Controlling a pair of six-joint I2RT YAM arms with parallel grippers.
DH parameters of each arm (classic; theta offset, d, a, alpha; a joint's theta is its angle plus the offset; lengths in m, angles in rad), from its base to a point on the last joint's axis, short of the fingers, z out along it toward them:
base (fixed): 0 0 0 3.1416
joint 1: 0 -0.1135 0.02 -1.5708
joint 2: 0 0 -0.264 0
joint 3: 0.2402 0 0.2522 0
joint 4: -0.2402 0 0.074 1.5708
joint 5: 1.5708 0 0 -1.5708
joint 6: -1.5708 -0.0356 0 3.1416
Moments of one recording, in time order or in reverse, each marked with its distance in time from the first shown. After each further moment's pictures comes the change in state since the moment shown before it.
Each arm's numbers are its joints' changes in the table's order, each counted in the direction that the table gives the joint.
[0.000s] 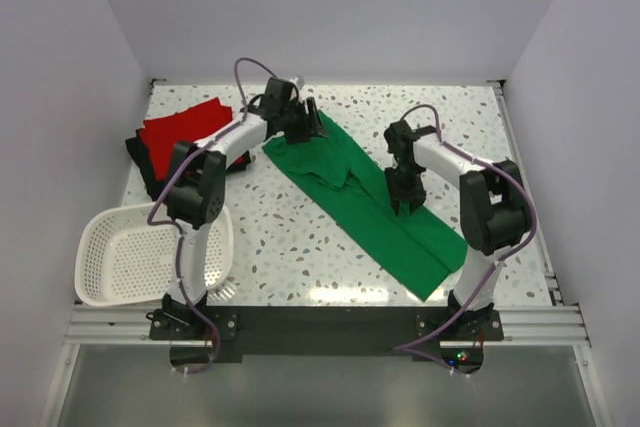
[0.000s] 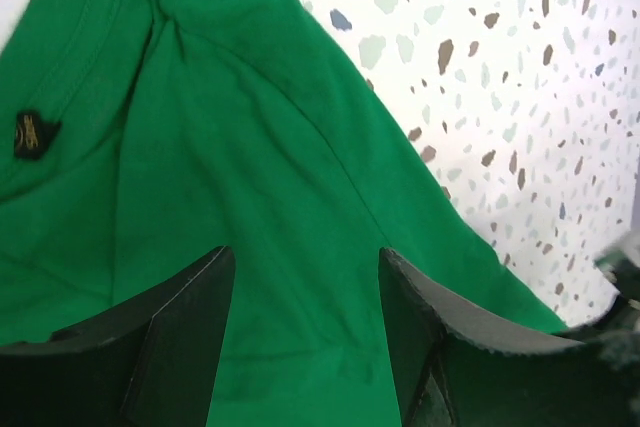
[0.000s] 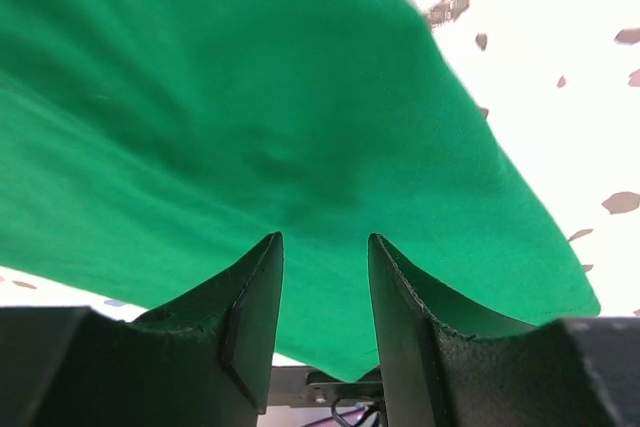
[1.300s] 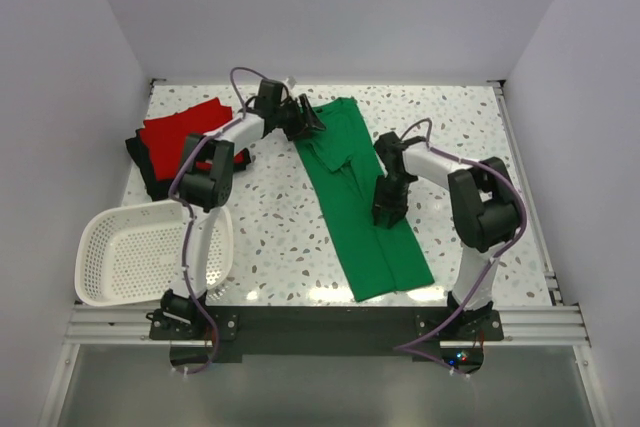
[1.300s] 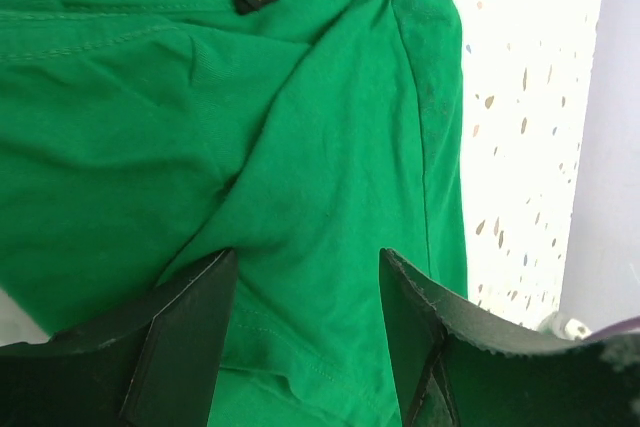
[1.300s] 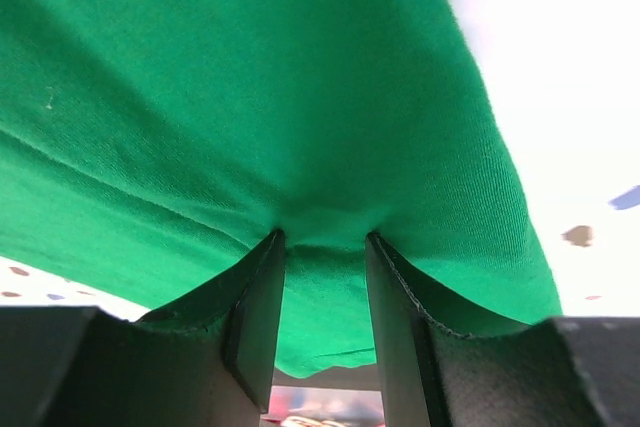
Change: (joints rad) left arm -0.089 -0.220 0.121 0.146 0.161 0.103; right arm -0.053 -0.042 -0.085 0.084 -0.163 -0.350
